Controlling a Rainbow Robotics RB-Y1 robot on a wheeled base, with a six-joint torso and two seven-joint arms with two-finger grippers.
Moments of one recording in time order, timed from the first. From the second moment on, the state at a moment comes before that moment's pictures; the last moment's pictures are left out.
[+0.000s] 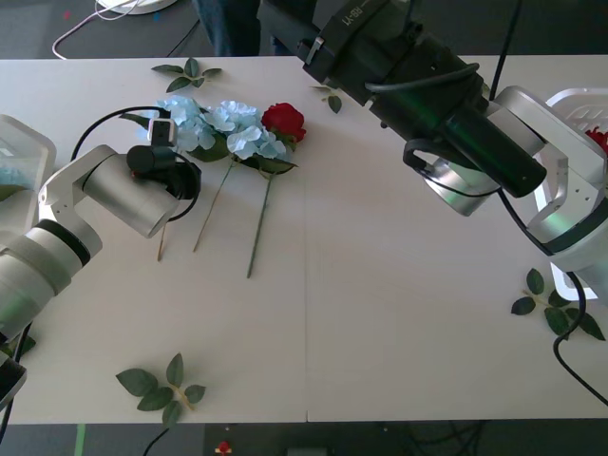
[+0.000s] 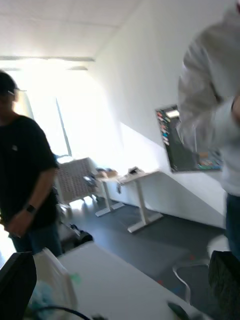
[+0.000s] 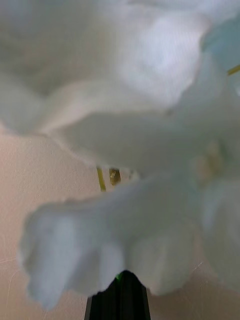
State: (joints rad) right arm -0.69 -0.60 0.56 -1.64 0.02 -0.30 0.64; left arm -0.70 0.52 -0.56 -1.07 0.23 0.73 -0.93
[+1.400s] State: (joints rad) right arm -0.03 -0.99 -0.32 -2.33 -1.60 0.88 1.80; left arm -0.60 0.58 0.49 -1.72 0.53 1.91 -1.64
